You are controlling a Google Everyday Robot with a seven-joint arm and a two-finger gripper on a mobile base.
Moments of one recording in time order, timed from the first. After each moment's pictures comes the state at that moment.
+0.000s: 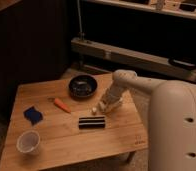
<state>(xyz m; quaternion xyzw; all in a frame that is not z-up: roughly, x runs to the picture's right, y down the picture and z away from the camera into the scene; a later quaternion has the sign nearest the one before) 0.061 0.103 0.902 -0.30 -0.23 -0.12 0.92</state>
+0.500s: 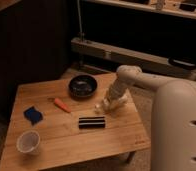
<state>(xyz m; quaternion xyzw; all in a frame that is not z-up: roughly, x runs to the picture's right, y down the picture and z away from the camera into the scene) 0.084 0.039 0.886 -0.27 -0.21 -0.07 0.94</state>
